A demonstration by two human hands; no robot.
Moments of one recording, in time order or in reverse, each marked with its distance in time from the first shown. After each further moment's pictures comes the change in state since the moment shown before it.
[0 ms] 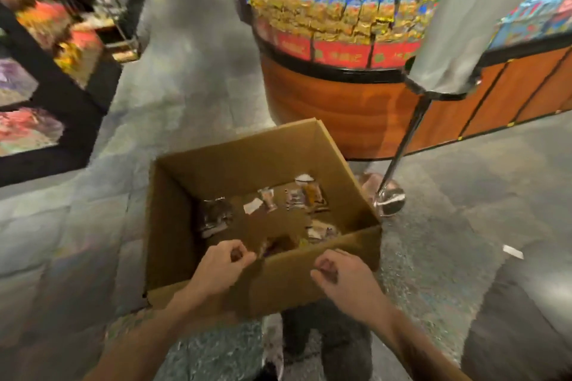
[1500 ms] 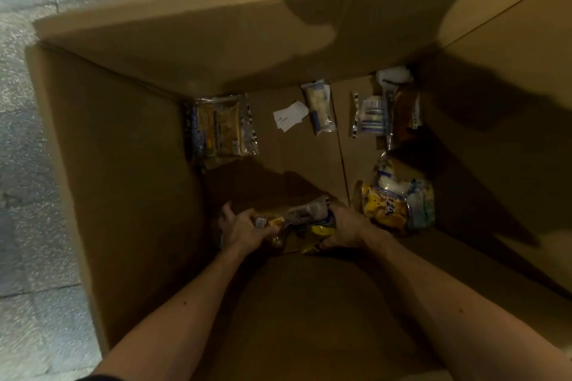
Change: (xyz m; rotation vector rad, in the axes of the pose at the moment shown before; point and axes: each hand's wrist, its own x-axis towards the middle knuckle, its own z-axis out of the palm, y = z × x) left_hand 0.240 -0.250 0.120 -0.002 -0.444 -0.771; right_hand 0.301 0.107 0.254 -0.163 -0.932 0.499
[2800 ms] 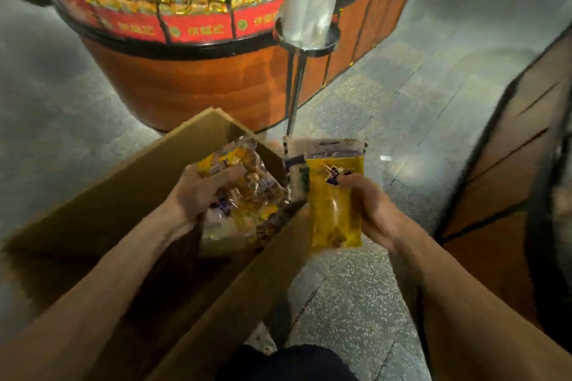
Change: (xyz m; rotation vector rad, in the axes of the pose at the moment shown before) left_hand -0.408 0.152 -0.076 -0.373 -0.283 1.076; right_hand -0.450 0.073 0.049 1.644 0.878 -0.549
